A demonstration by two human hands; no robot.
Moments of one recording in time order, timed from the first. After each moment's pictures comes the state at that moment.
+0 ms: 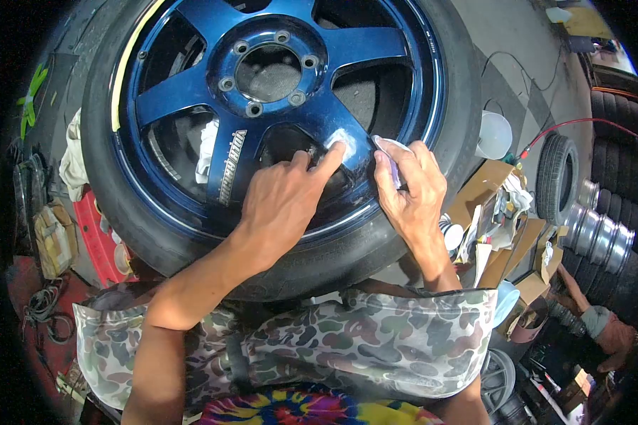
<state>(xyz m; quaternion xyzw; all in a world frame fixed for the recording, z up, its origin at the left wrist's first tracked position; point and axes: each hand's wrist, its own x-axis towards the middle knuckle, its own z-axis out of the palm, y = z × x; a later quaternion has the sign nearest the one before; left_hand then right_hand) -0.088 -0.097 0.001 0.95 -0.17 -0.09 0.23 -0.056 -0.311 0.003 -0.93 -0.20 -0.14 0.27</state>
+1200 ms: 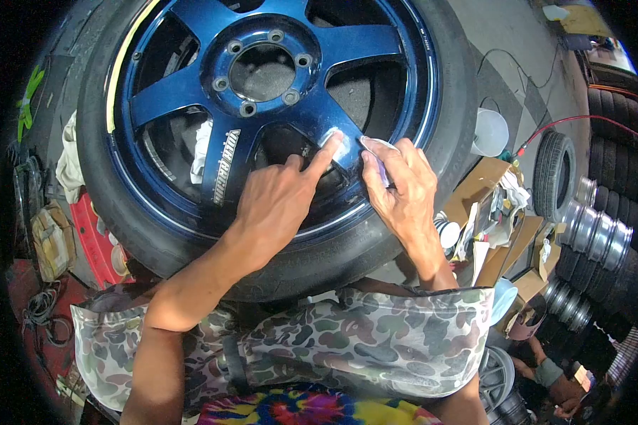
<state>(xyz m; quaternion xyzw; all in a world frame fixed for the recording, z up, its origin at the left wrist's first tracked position) -0.087 -0.096 -0.002 0.95 -0.16 -0.15 0.23 -0.057 -0.310 0.001 -0.93 -0.21 -0.11 0.28</state>
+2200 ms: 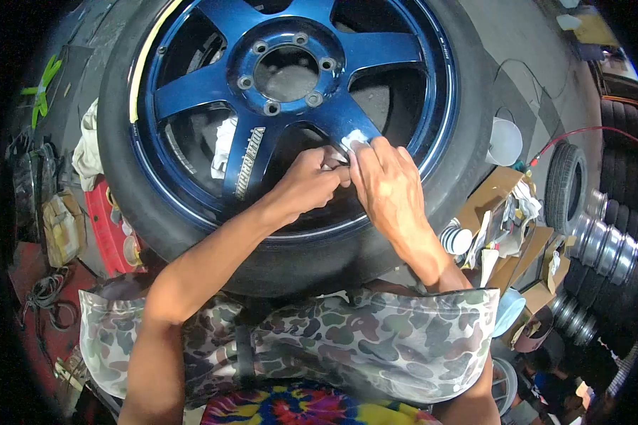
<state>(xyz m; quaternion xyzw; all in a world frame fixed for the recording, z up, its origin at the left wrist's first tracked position) -0.068 -0.104 -0.050 0.61 0.12 -0.33 0.70 -0.054 -0.280 -0.008 -0.93 -0.31 -0.05 0.18</state>
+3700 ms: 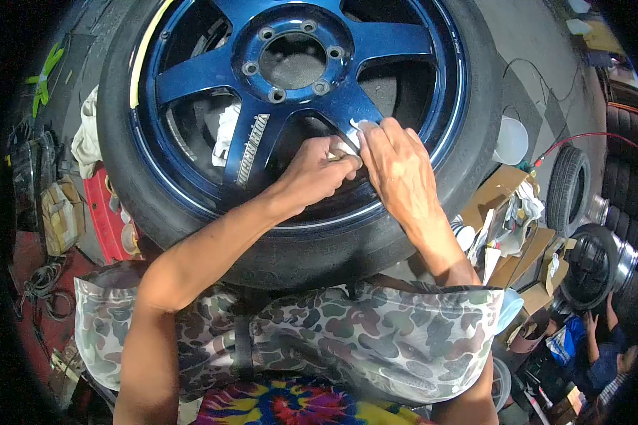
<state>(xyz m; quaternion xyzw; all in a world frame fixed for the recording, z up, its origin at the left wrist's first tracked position) -0.073 -0.113 -0.057 0.63 0.12 -0.31 0.70 -0.038 -0.283 -0.001 -0.92 -0.33 -0.03 0.19</state>
